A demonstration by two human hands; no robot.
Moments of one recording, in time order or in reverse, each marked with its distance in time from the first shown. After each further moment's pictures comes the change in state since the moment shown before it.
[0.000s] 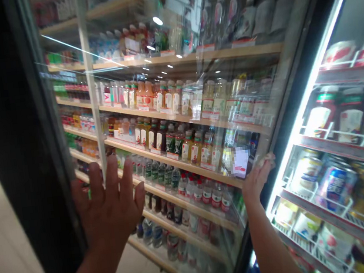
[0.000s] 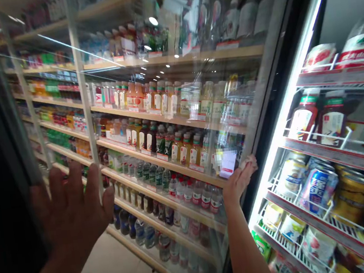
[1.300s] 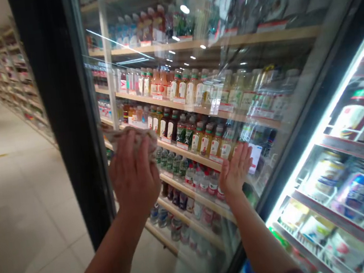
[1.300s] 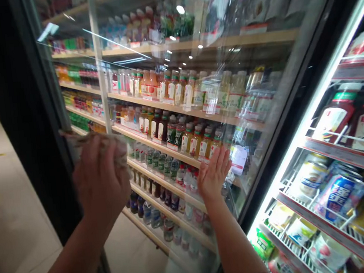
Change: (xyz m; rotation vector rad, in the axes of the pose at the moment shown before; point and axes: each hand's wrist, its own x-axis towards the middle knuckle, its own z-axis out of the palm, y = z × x) left_hand 0.014 0.017 0.001 -0.079 0.091 -0.142; right_hand -0.061 -0.094 0.018 -0.161 -0.247 -0.505
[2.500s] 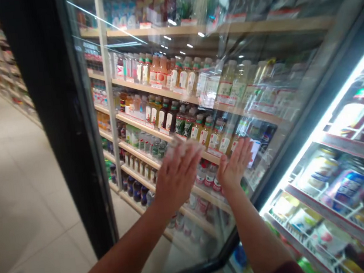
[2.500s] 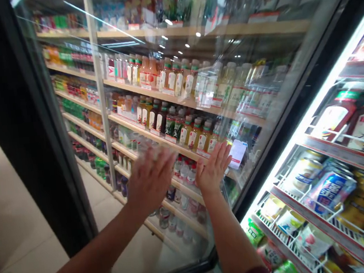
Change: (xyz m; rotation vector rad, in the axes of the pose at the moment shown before) left_hand -0.045 0.053 0.028 -0.044 -0.171 0.320; right_hand 0.002 0.002 -0.011 -0.002 -0.001 -0.037
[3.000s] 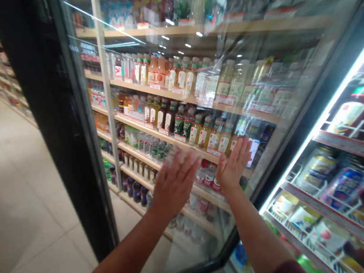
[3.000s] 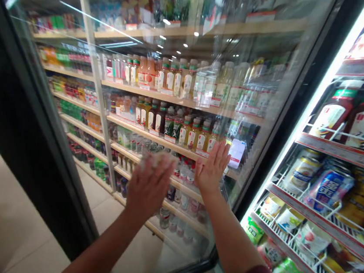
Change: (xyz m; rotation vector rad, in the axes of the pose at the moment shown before) left_hand -0.018 -0.001 -0.002 -0.035 -0.054 0.013; right_hand -0.001 -0.003 0.000 -0.009 -0.048 0.040
